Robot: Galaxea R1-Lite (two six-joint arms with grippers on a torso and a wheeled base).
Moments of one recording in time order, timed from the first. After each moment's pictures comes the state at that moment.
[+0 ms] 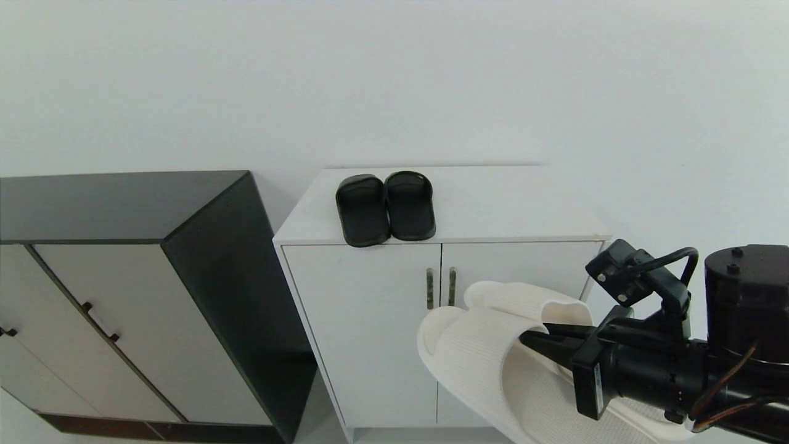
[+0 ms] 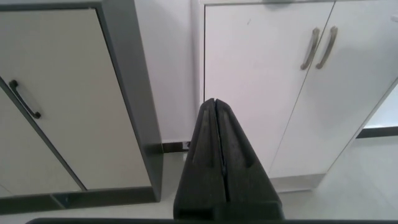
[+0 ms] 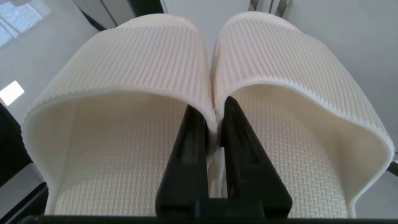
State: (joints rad) left arm 0.00 0.00 0.00 0.00 -0.04 0.02; right arm 0.77 1.44 -0.59 -0.52 0.01 0.08
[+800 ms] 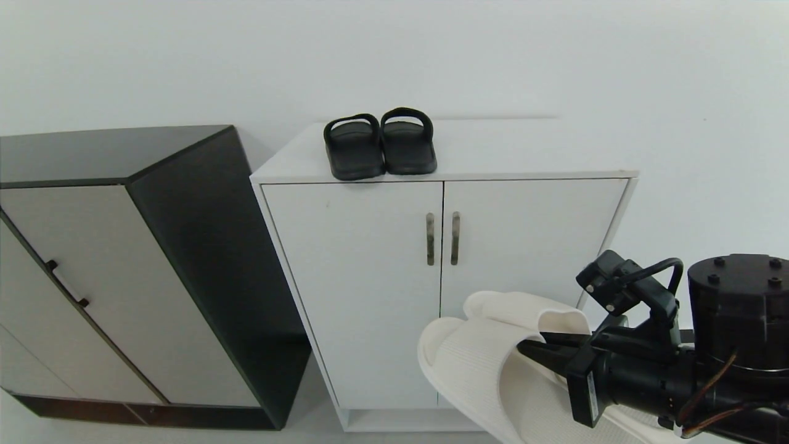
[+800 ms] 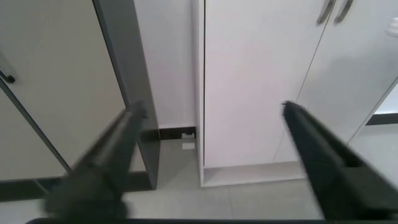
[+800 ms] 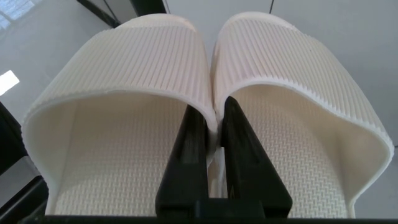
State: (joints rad) left arm 0.00 0.00 0.00 0.00 -0.04 0.01; right arm 0.77 1.46 -0.57 -0.52 0.01 0.08
